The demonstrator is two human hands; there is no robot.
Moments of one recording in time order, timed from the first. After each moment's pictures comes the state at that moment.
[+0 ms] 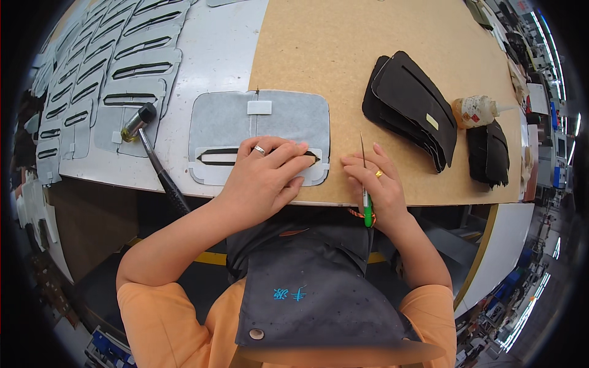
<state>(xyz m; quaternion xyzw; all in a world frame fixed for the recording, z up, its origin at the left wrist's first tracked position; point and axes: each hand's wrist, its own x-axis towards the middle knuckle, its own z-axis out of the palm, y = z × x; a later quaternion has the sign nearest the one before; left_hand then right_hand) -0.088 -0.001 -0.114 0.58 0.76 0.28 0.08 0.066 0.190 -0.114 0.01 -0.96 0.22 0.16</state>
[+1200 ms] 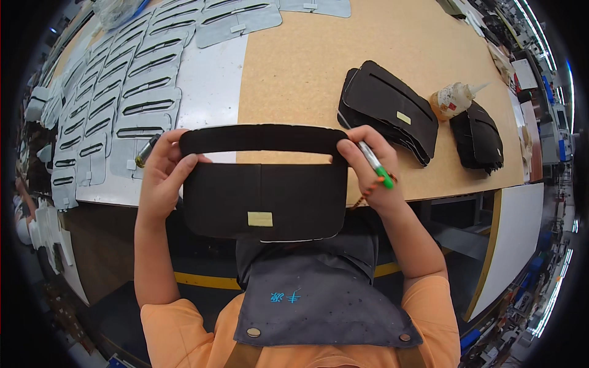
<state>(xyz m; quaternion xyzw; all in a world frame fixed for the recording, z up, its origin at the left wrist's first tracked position) -0.154 -0.068 -0.069 0.30 0.67 0.63 0.27 0.034 0.185 -0.080 -0.19 -0.70 0.66 0.19</state>
